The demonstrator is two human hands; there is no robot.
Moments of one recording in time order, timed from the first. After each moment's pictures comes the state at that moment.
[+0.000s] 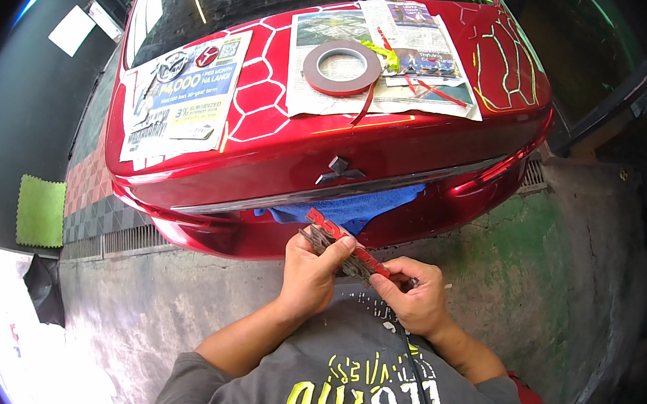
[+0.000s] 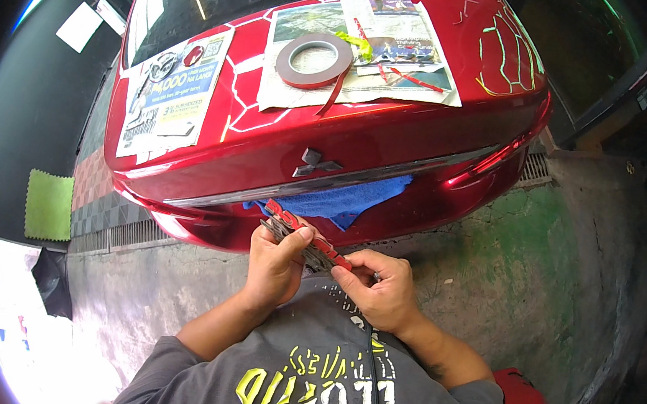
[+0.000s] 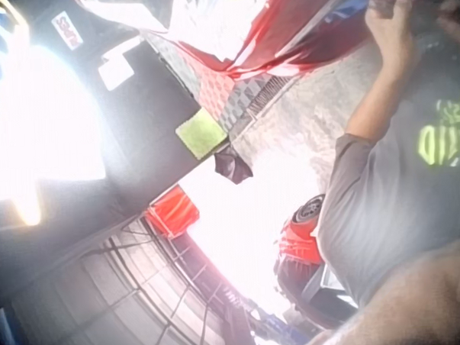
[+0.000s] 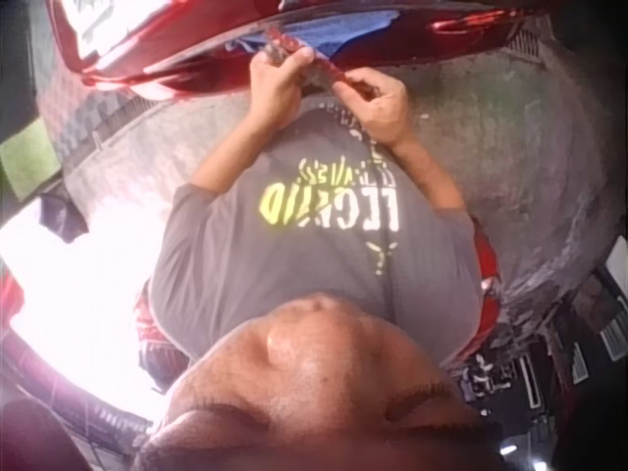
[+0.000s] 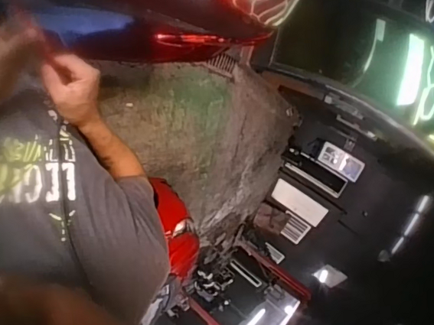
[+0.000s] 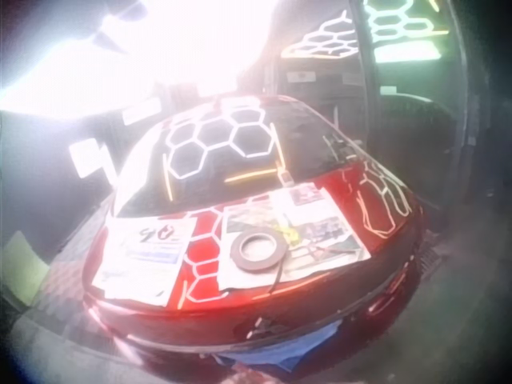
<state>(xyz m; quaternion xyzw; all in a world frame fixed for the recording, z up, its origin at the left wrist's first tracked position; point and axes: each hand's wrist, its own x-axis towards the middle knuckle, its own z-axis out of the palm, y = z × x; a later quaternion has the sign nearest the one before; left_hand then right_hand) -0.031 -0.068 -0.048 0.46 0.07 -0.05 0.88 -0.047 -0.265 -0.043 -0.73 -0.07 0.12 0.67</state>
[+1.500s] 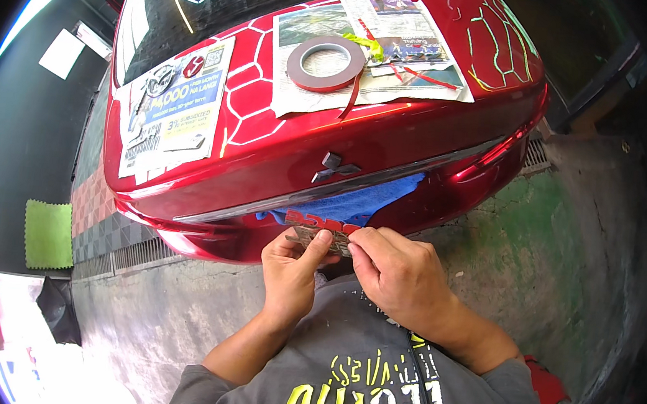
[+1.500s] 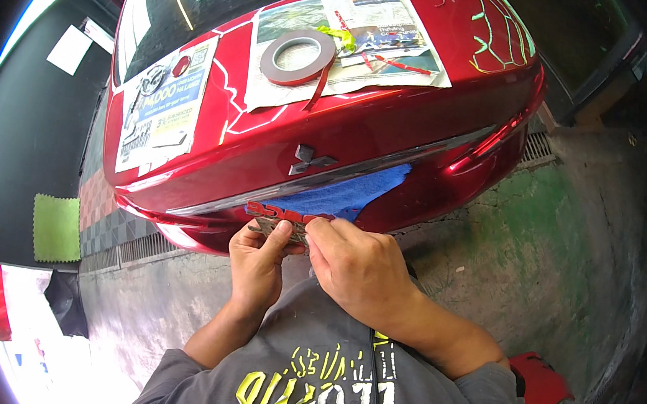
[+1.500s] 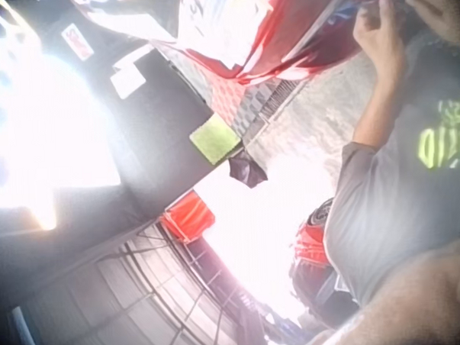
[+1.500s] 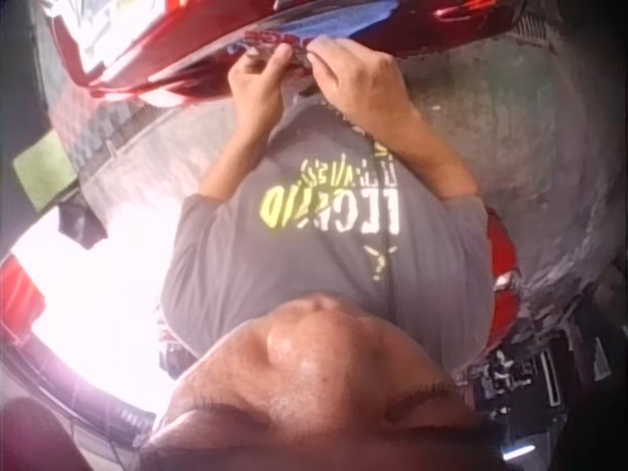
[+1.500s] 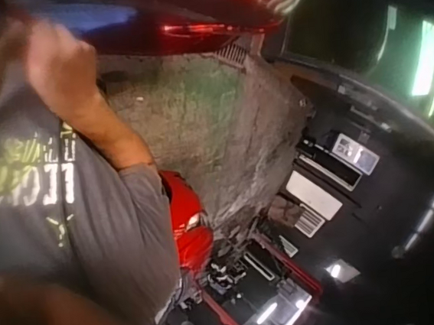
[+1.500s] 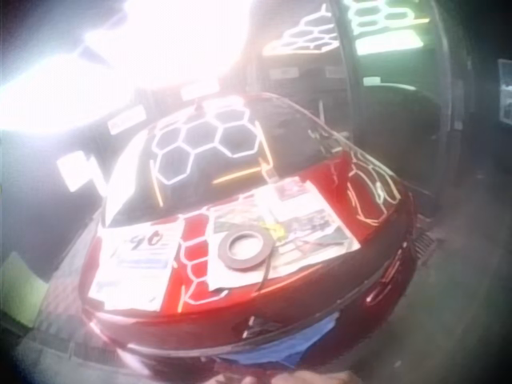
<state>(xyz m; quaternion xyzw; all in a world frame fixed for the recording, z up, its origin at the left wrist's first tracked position) -0.036 -0.049 -0.042 0.58 0.10 0.01 0.81 -0.019 -0.232 0.000 -0.87 -0.26 -0.14 0.40</state>
